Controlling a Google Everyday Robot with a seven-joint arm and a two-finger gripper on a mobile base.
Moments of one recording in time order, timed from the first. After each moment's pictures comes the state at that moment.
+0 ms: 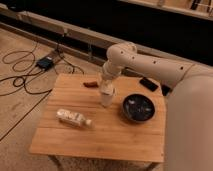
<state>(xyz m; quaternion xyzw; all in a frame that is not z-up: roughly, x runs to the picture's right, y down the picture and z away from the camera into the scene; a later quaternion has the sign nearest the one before) -0.004 -0.028 0.812 -0.28 0.01 0.61 0.74</state>
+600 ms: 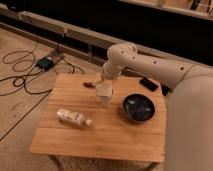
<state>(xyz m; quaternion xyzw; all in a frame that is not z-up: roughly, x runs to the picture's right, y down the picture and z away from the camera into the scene) -0.006 -0.028 0.811 -0.28 0.01 0.61 0.74</state>
